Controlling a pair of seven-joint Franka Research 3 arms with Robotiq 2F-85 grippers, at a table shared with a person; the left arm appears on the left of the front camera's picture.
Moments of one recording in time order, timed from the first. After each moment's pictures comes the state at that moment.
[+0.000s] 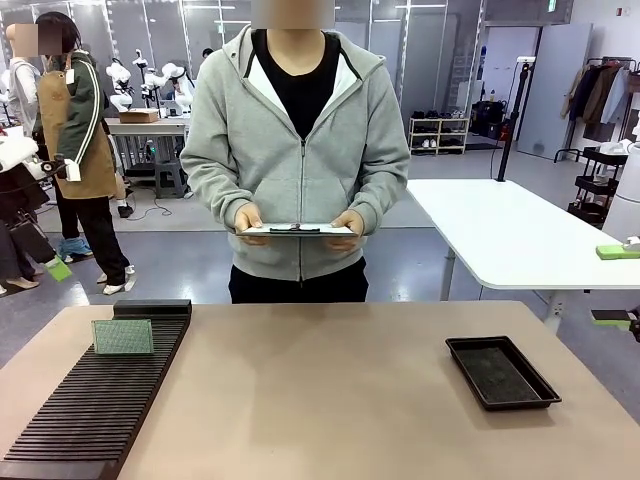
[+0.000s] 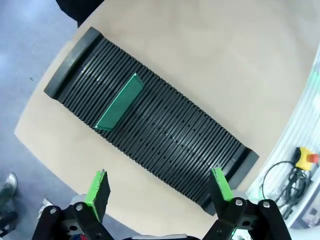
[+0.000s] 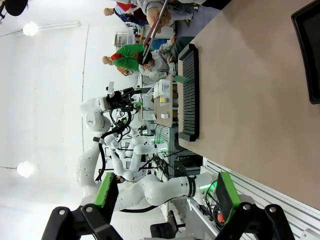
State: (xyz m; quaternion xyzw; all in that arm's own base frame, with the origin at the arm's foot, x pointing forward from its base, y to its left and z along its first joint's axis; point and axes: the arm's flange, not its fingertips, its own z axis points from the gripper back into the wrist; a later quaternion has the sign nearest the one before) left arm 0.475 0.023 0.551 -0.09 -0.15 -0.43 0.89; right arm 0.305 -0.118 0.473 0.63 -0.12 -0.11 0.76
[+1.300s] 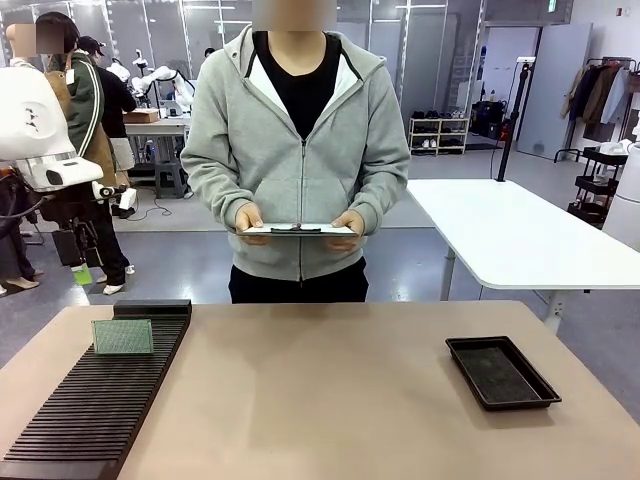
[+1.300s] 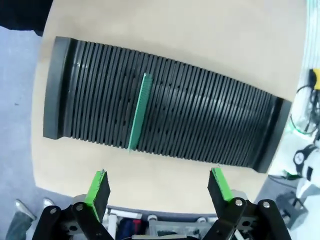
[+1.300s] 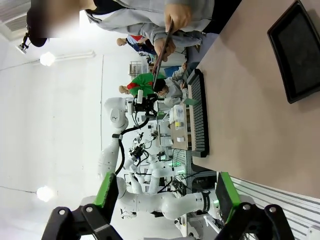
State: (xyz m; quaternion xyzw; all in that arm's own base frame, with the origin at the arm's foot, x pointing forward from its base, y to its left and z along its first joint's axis) left arm 0.595 -0.002 0.504 -0.07 -0.01 -0.61 0.79; right arm 0.267 -0.195 0.462 0.65 -0.15 -0.18 0.72
